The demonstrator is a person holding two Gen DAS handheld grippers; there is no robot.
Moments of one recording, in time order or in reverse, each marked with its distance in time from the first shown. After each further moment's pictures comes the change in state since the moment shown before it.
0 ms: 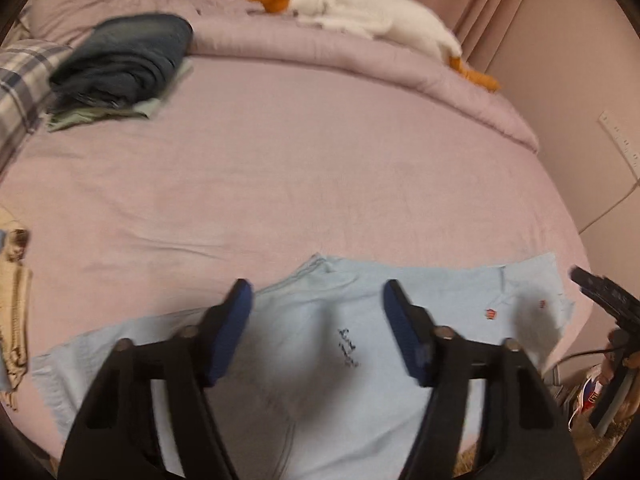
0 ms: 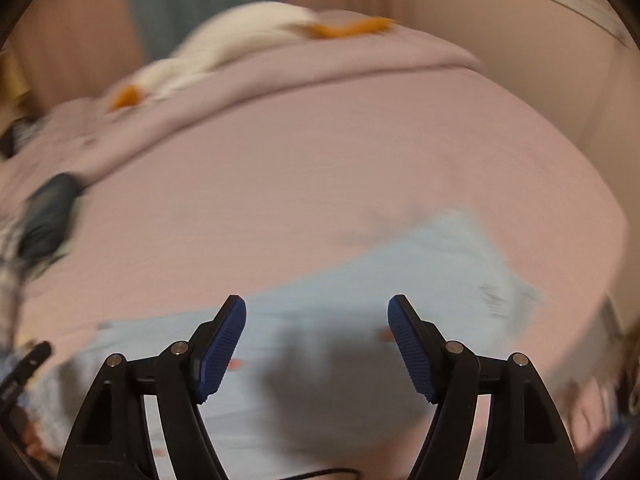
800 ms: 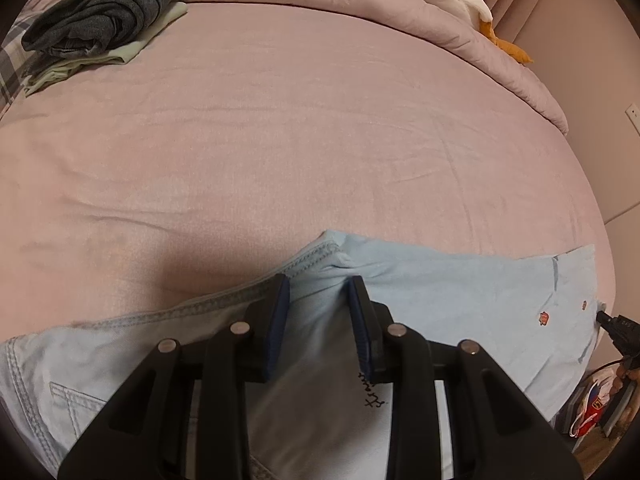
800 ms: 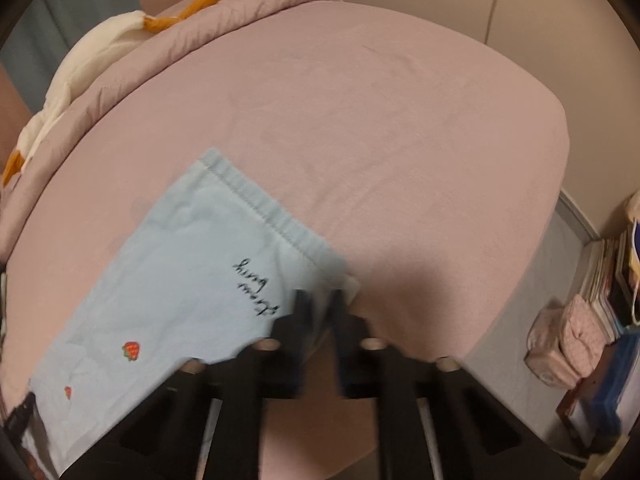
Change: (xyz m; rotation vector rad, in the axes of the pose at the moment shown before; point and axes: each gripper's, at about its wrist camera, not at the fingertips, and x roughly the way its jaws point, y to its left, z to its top) left arm 0.071 0.002 -0.008 -0.031 0.100 0.041; right arm 0.061 -0.135 0.000 0.290 0.054 -0.110
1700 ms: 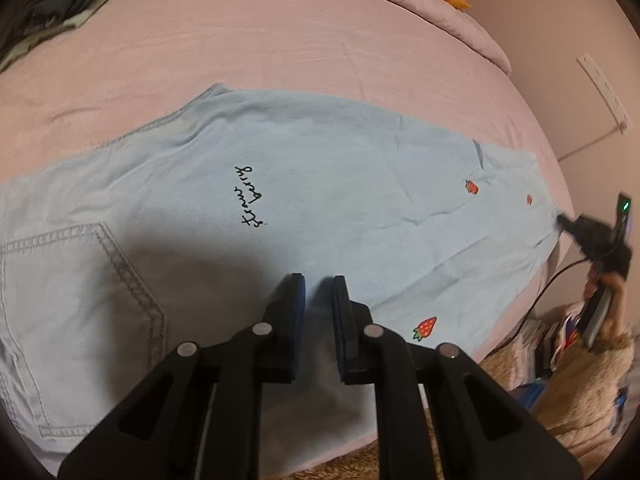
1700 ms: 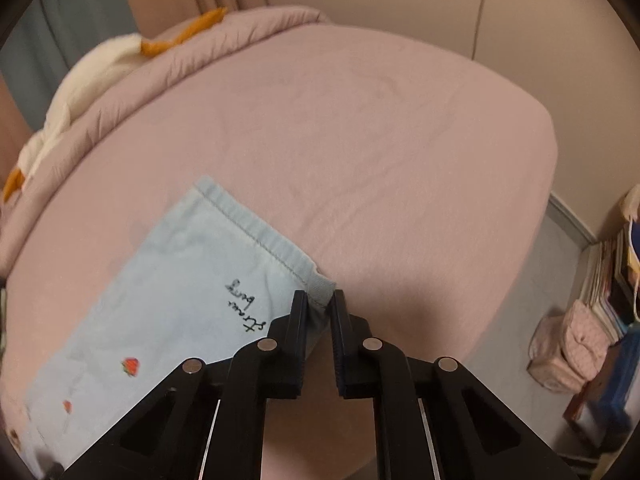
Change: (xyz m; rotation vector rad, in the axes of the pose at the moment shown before) left arm -0.026 -0.041 -0.079 0.114 0.137 -0.168; right arm -0.025 -0.010 -0.008 0.026 -0.128 -0.024
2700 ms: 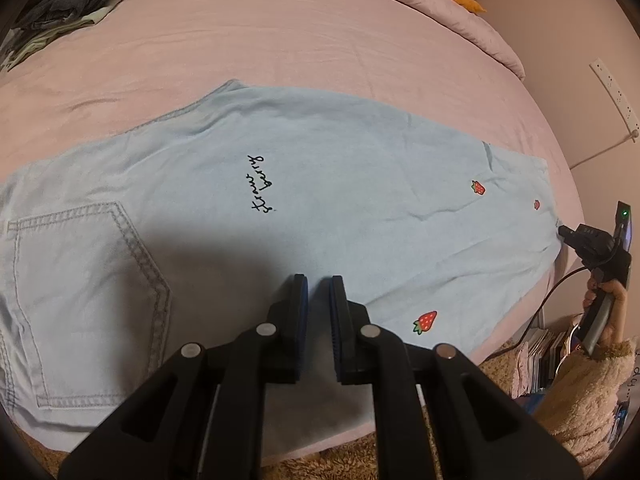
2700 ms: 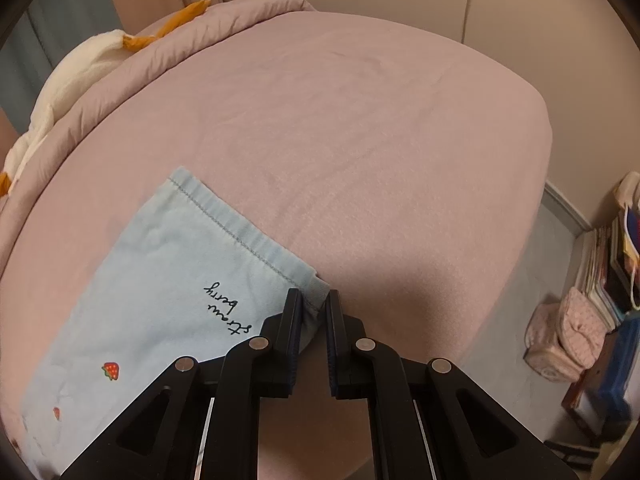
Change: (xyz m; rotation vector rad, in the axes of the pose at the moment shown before) left arm -0.008 -0.002 -0.002 -0.049 0.001 0.051; right arm 0.015 -0.004 0.003 -0.002 0.087 -0.061
